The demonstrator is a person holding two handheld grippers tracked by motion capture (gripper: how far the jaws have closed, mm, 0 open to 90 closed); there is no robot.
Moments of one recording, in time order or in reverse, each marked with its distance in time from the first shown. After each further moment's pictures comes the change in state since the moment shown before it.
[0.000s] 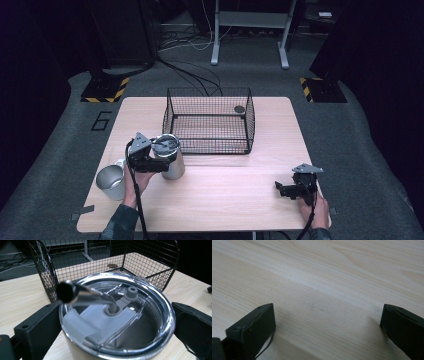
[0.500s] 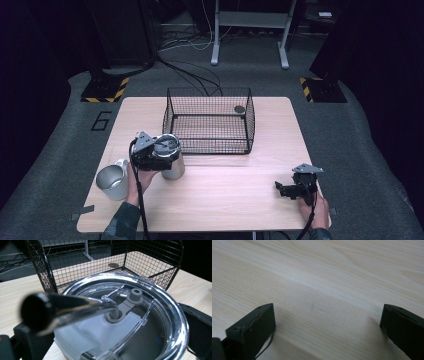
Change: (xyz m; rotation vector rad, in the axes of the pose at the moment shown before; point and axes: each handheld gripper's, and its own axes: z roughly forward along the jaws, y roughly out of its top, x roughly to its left) left arm 0.001 0.000 0.010 0.015 0.006 0.011; right arm 0.000 0.000 0.000 -0.001 0.000 -0.001
